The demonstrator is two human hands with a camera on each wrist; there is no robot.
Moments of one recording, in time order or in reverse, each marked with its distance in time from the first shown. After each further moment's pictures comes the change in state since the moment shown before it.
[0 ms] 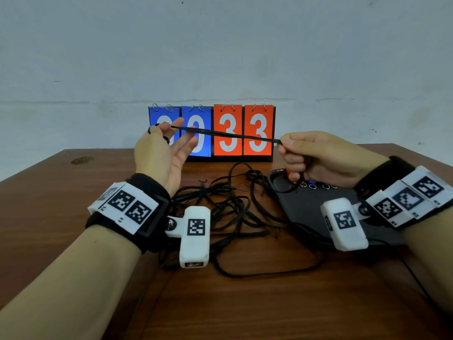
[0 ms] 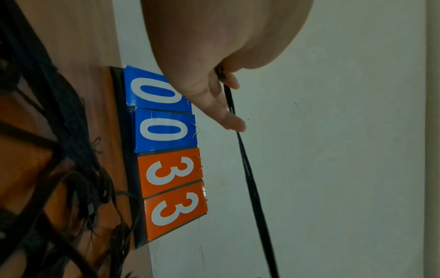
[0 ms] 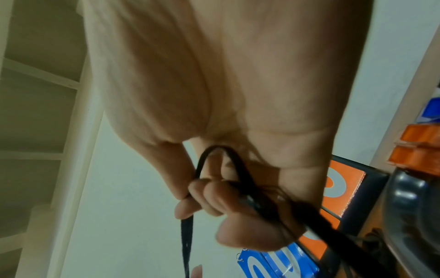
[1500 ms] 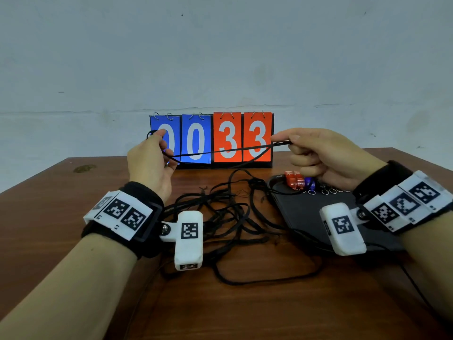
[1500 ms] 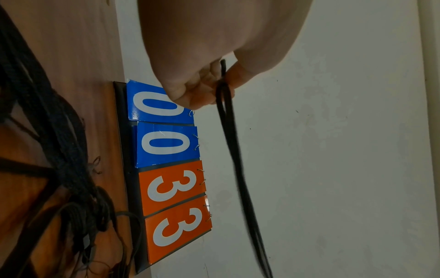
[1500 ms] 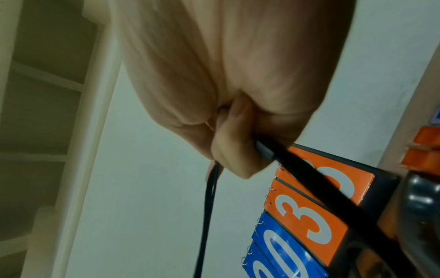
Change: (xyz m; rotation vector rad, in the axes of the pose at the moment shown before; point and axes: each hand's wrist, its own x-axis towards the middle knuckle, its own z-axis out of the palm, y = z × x) left_hand 0.017 0.005 -0.010 0.224 0.108 0.020; right_hand 0.003 -0.006 -0.005 0.044 0.263 -0.054
